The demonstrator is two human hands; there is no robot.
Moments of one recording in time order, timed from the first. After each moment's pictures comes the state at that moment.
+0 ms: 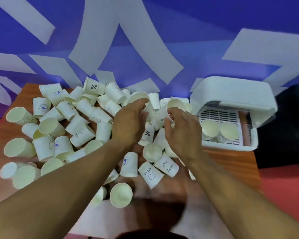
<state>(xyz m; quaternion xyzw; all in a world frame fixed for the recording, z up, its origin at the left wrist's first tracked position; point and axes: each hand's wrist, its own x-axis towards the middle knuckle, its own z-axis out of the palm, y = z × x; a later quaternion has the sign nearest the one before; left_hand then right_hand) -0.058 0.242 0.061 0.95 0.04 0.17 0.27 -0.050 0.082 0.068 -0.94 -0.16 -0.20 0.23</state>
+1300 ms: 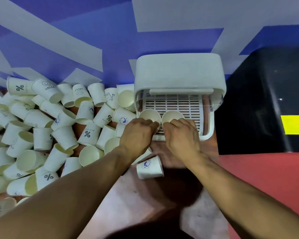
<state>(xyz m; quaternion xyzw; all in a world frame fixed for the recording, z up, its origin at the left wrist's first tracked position) 0.009 0.012 -0.027 0.98 -0.19 -0.03 0.08 0.010 -0.153 -0.032 -0.98 -0.16 -0.03 0.14</state>
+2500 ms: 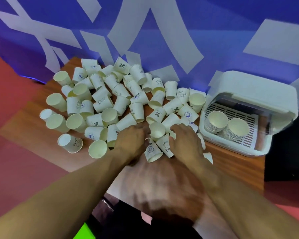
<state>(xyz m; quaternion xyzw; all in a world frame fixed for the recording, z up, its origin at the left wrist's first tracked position) -0.185 0.190 0.017 0.99 0.10 -0.04 0.13 -0.106 0.010 0.005 -0.94 -0.30 0.03 0.19</state>
